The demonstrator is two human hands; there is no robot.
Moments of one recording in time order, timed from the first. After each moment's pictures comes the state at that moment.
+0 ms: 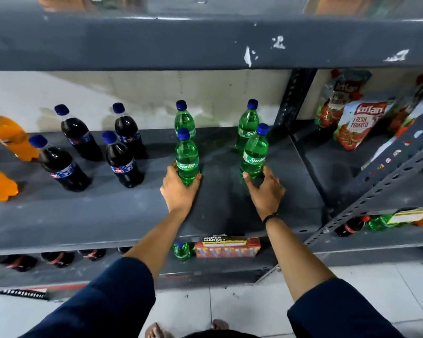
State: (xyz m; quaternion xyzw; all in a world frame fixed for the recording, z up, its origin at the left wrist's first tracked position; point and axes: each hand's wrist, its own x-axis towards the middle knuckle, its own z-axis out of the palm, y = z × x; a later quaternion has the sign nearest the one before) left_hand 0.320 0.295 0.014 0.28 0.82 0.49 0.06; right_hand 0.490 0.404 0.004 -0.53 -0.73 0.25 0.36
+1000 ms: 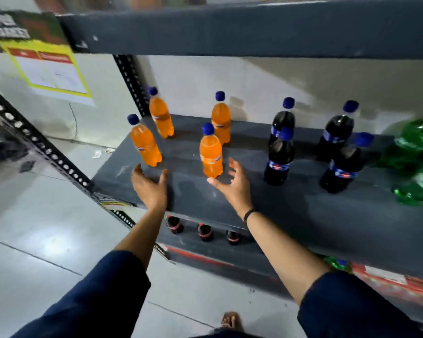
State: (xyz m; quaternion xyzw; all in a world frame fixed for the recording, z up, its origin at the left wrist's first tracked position) left_hand -0.066 -0.062 0.014 0.01 0.84 0.54 -0.08; right_hand 0.071 0.085 0.025 -0.28 -0.72 0.59 0.23
